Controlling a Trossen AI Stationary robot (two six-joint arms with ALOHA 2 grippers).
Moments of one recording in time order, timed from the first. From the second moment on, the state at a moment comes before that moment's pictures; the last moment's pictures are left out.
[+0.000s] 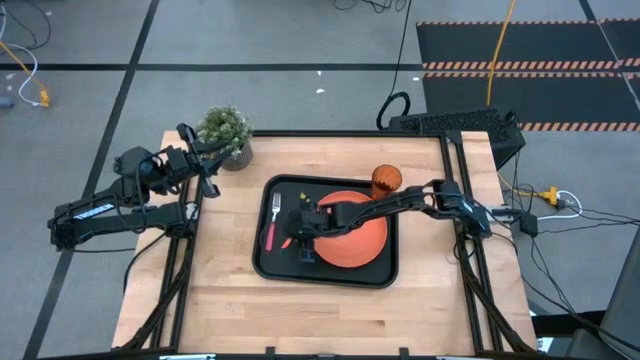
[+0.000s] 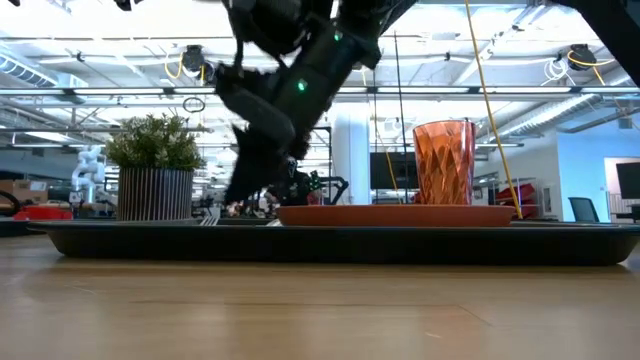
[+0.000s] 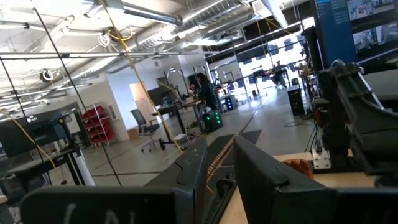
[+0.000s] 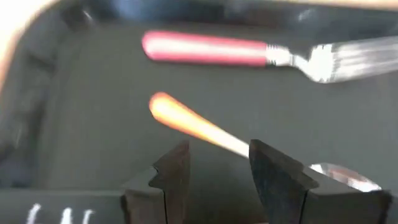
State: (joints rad) left arm 0.33 0.43 0.61 0.05 -0.04 0.33; right arm 0.08 2.18 1.63 -0.40 0.10 0.08
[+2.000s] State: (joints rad) left arm 0.33 0.43 0.61 0.05 -0.04 0.33; right arm -0.01 2.21 1.55 -0.36 0.14 0.04
